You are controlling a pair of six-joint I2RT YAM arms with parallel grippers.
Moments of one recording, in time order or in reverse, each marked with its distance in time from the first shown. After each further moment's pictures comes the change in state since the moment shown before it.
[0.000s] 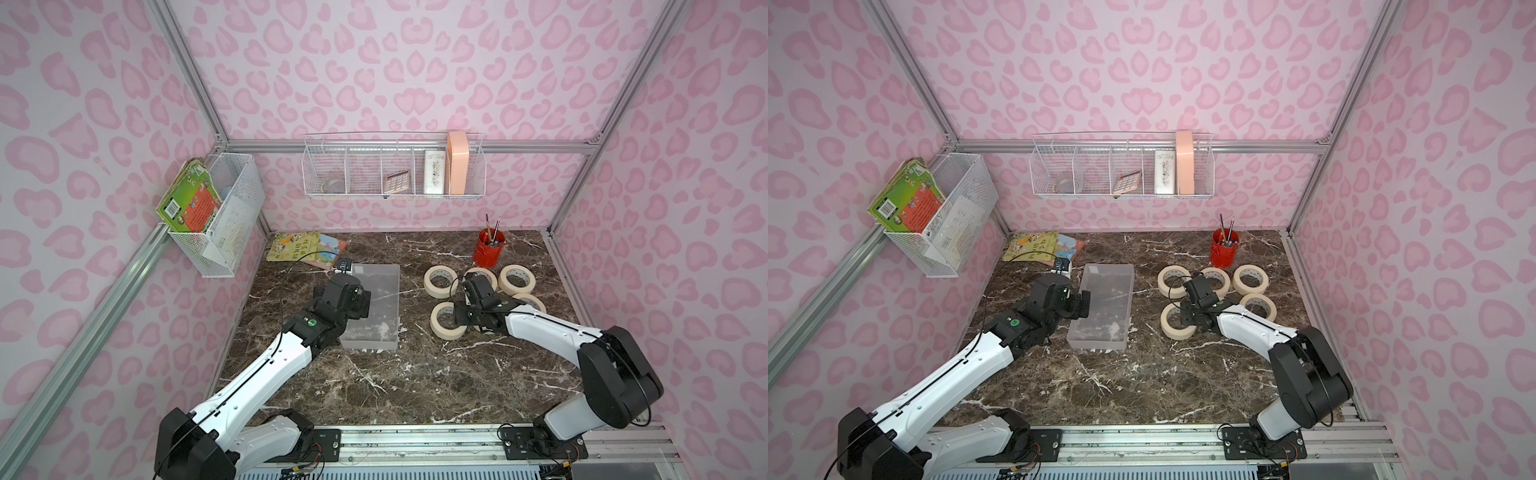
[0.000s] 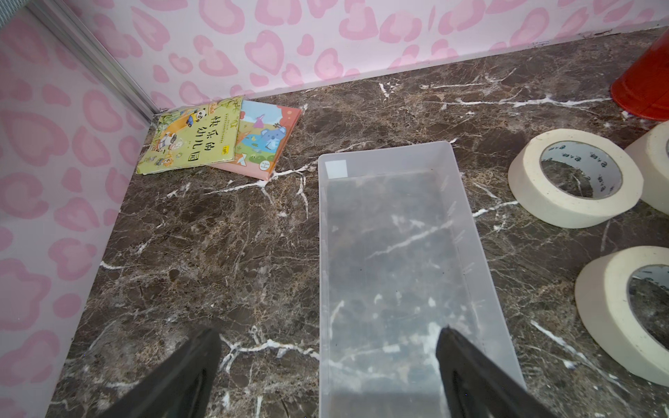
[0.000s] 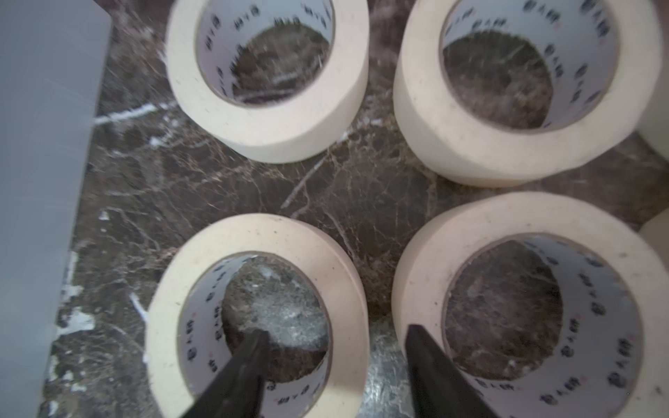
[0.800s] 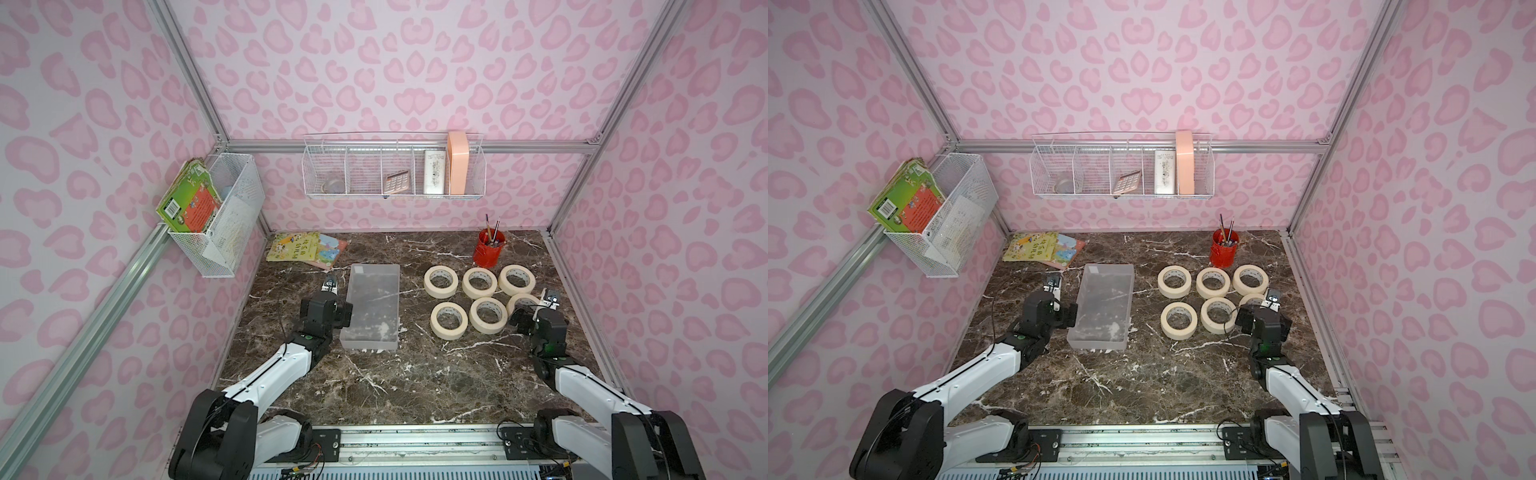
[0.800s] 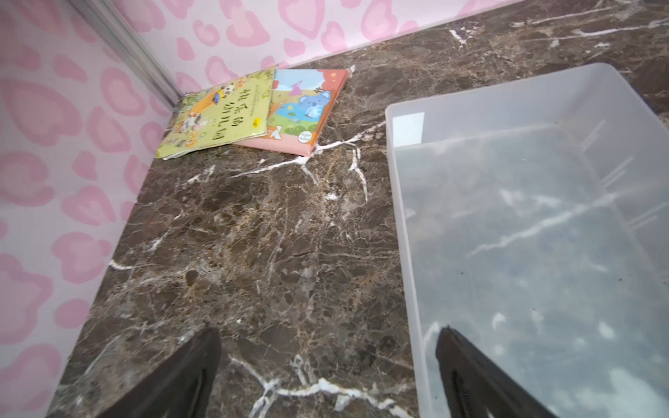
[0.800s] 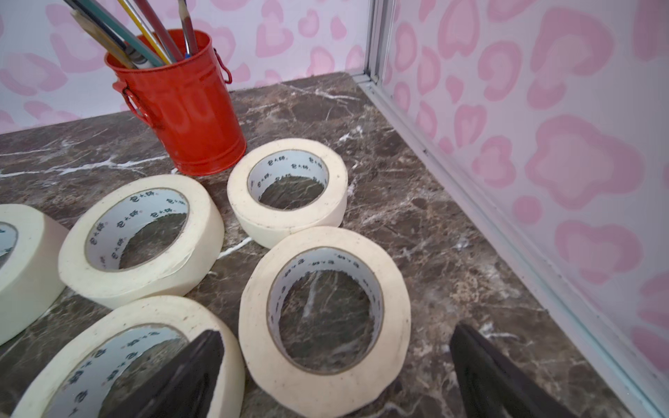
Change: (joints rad) left arm 0.269 0.088 -0.407 0.610 0.119 0.267; right arm -0.459 -0.415 -0.630 0.753 0.213 -0.254
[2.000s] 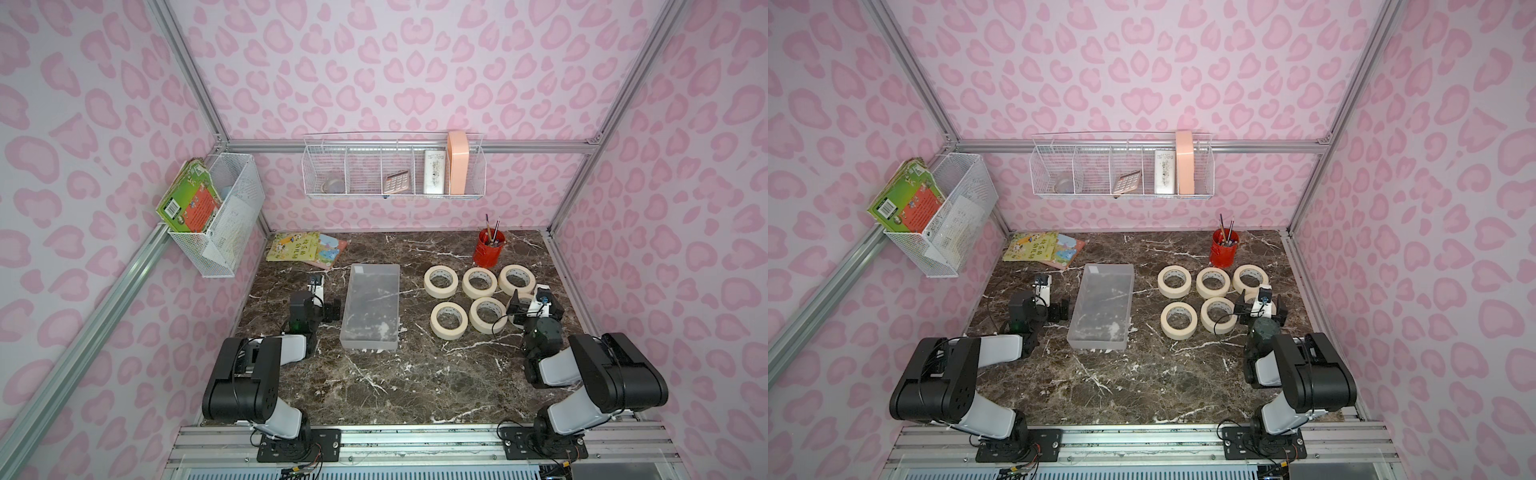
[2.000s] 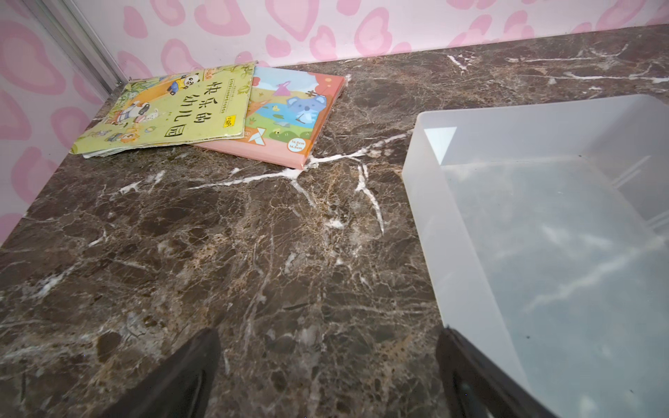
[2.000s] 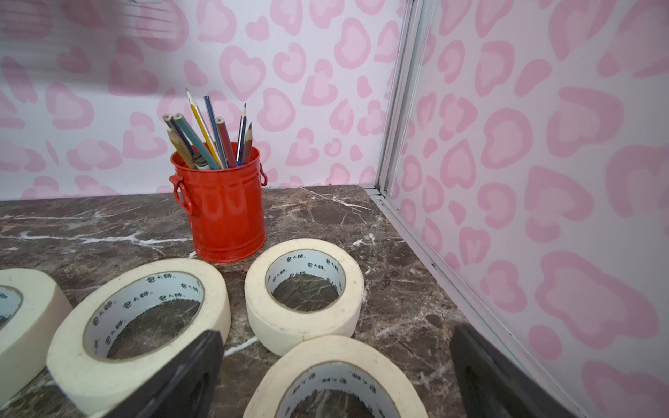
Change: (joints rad) left arm 0.263 0.322 -0.044 0.460 0.386 0.020; right arm -0.008 0.488 -0.075 0.935 -0.039 -0.206
